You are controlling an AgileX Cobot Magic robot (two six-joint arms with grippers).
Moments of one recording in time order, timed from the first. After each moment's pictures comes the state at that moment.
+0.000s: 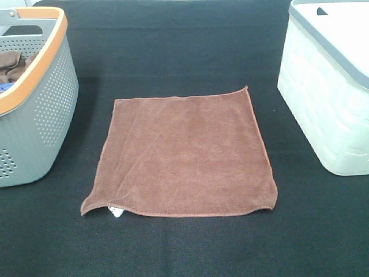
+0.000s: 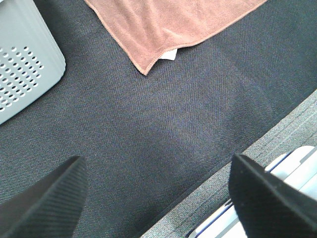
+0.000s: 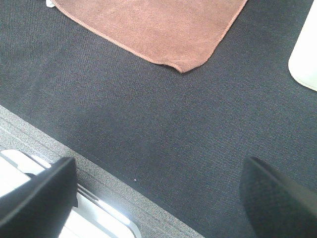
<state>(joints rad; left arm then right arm) -0.54 0.32 -0.50 -0.08 1.05 0.06 0.35 0.37 -0.51 0.14 1.07 -0.22</state>
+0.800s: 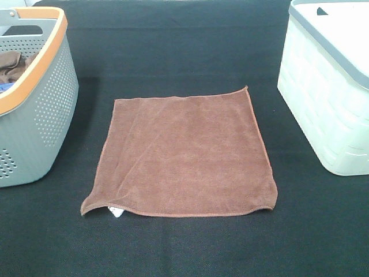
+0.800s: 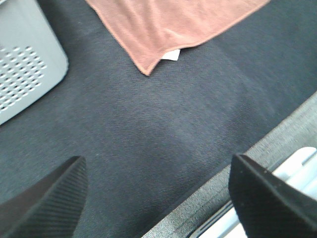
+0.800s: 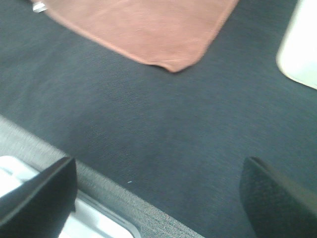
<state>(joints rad) -0.46 0.31 -0.50 -0.08 1.05 0.06 0.28 0.37 -0.51 0.14 1.07 -0.22</state>
